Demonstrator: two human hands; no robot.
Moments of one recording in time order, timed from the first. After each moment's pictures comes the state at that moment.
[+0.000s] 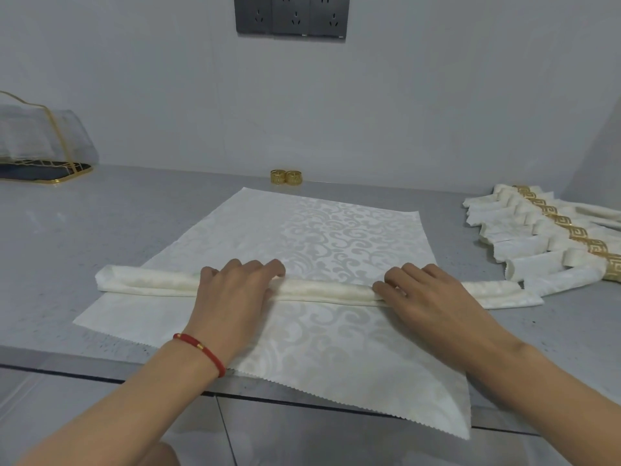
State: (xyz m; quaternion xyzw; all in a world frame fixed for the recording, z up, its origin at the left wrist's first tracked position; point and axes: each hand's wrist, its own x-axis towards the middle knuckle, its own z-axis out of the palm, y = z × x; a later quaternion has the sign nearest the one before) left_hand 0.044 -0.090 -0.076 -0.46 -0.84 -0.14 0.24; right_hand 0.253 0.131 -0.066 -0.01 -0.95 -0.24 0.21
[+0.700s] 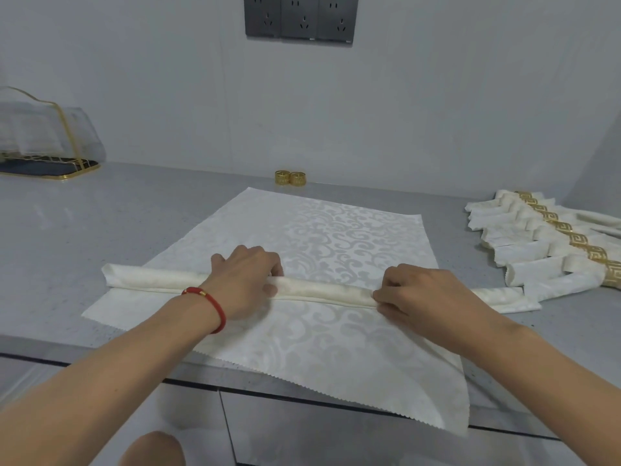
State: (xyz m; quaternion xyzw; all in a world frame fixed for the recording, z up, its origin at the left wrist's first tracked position) left_hand 0.027 -0.075 -0.039 -0.46 -0.88 -0.10 -0.01; right_hand 0.244 0.115 -0.031 -0.07 -0.98 -0.16 0.06
